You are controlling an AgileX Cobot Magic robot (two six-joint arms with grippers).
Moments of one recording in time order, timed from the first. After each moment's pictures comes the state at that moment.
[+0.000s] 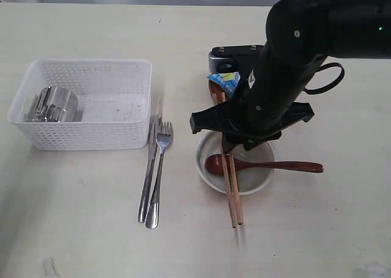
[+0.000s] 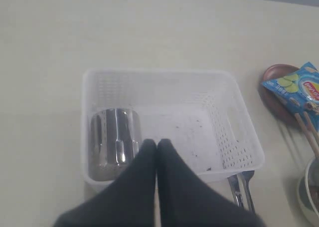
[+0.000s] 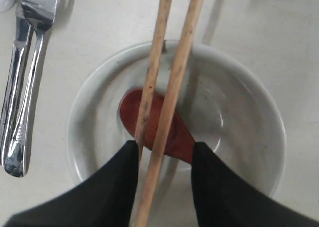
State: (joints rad) left arm -0.16 0.73 -0.58 -0.24 0.58 0.00; right arm 0.69 1.67 -1.00 0.11 0.81 0.34
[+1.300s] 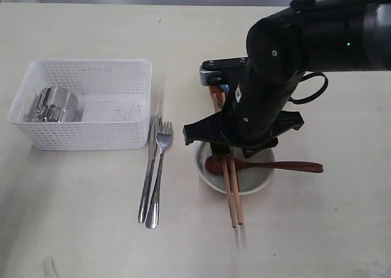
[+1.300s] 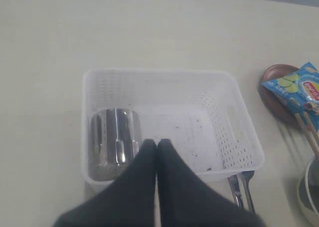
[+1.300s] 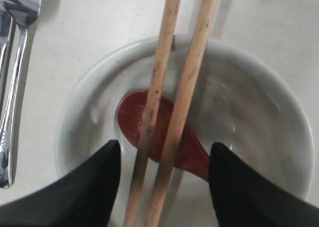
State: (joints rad) left arm -0.16 0.73 -0.58 -0.24 0.58 0.00; right arm 0.73 1.73 -1.00 0.07 0.78 0.40
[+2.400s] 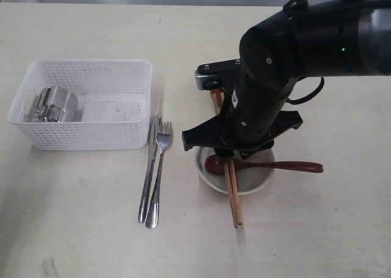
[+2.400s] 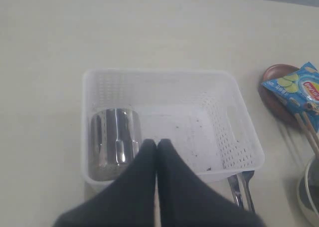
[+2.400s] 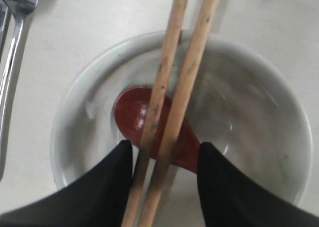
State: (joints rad) left arm -0.16 0.73 -0.58 -0.24 0.58 0.00; right arm 0.76 1.73 -1.00 0.01 0.79 0.43
